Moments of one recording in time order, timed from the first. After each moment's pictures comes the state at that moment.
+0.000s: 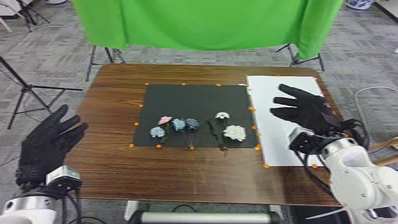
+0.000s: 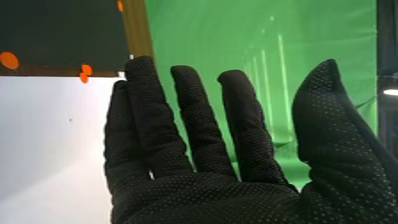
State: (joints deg) left arm 137.0 -68.6 -107.0 -130.4 43.9 12.8 11.7; right arm -108.5 -54.9 91.4 -117.4 -46.5 7.7 8.1
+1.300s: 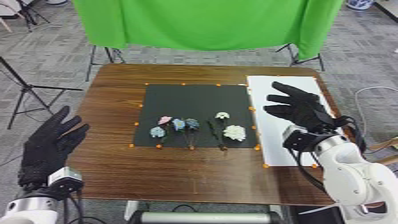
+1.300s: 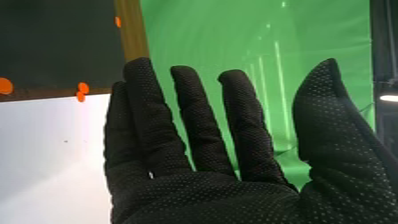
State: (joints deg) left arm 137.2 -68.5 -106.4 -130.3 43.8 12.9 12.0; right arm -106.0 -57.1 89.8 -116.6 -48.2 6.2 9.0
